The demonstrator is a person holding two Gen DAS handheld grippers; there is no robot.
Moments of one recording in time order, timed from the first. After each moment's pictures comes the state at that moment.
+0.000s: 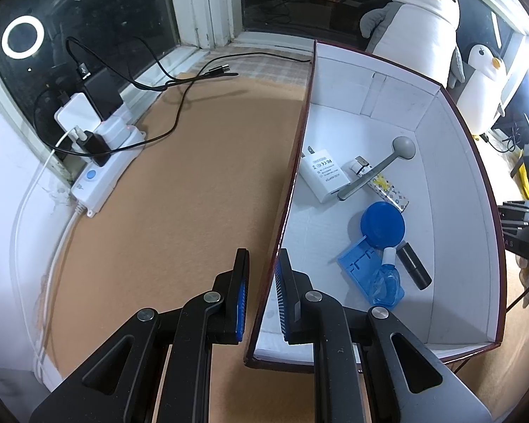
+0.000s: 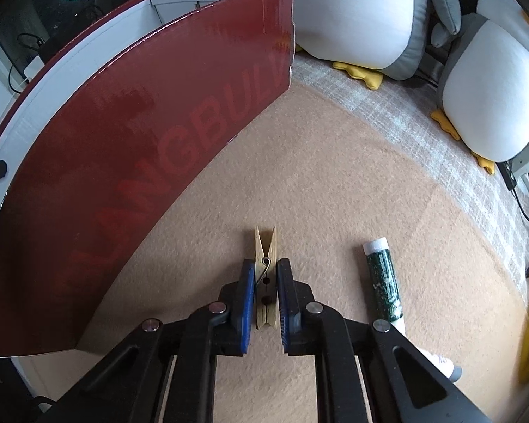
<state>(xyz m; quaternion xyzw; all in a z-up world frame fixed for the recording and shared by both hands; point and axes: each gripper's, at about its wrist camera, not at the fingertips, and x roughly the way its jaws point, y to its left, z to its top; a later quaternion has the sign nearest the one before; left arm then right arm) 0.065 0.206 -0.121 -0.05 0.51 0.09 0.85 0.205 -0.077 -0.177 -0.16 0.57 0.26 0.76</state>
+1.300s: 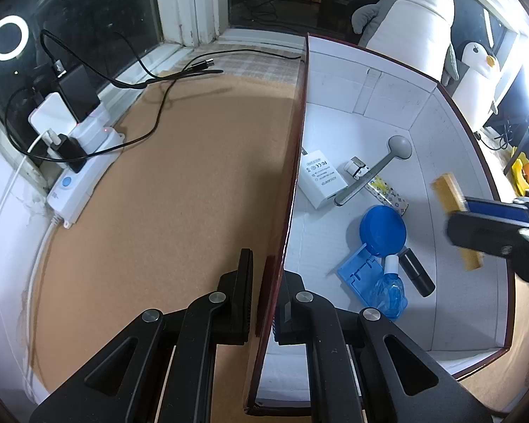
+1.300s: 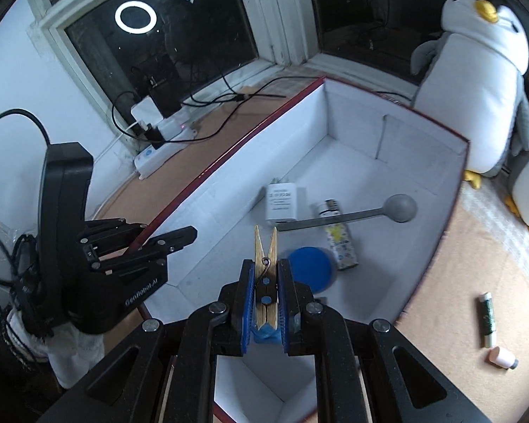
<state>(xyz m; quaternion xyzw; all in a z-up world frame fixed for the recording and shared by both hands) 0.080 0.212 -0.138 -0.06 0.51 0.06 0.86 0.141 0.062 -0.078 -0.08 0.52 0.35 0.78</state>
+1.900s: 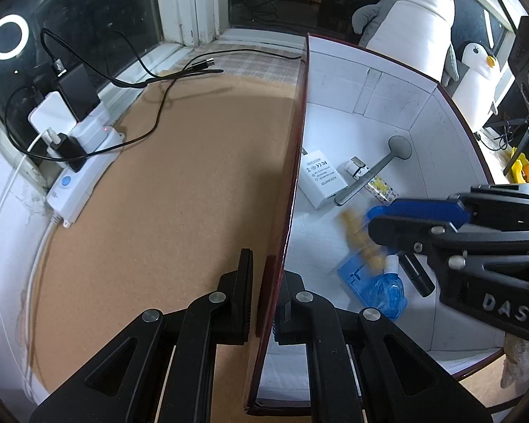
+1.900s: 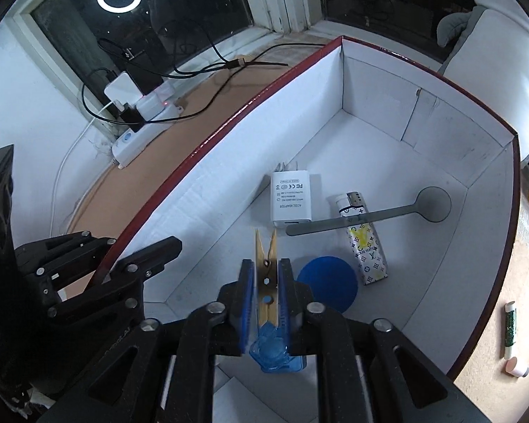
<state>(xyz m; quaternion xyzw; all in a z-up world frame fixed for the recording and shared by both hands) 0.080 0.211 -0.138 -0.06 0.51 0.06 0.86 0.164 0.099 -0.115 -0.09 0.56 0.34 0.75</state>
